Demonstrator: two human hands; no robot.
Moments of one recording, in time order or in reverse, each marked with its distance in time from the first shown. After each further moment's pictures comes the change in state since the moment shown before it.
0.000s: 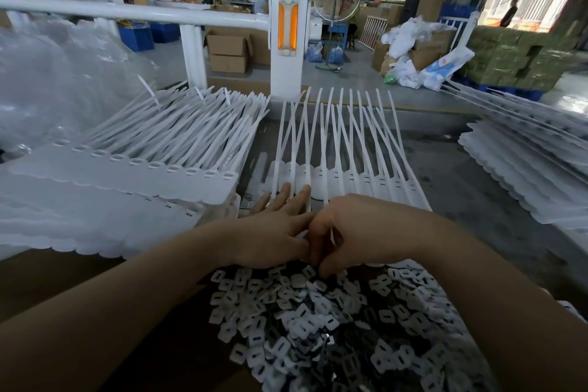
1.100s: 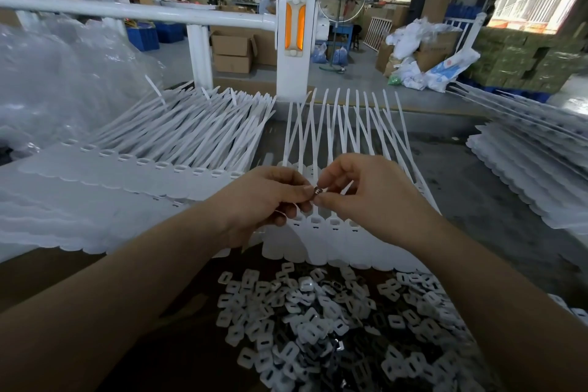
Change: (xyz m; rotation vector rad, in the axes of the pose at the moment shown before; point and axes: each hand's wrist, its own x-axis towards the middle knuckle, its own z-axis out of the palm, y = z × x) left_hand -0.018 0.005 -0.028 -1.095 0.353 -0.079; right_hand 0.005 0.002 -0.002 0.334 0.683 0.144
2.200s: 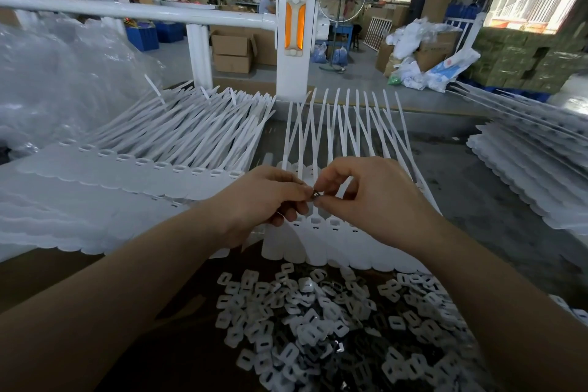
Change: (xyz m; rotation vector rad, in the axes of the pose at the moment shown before) left_hand 0.002 0.000 -0.001 0.109 0.027 0.015; right_hand -0.001 0.001 -0.001 -0.164 0.023 -0.107
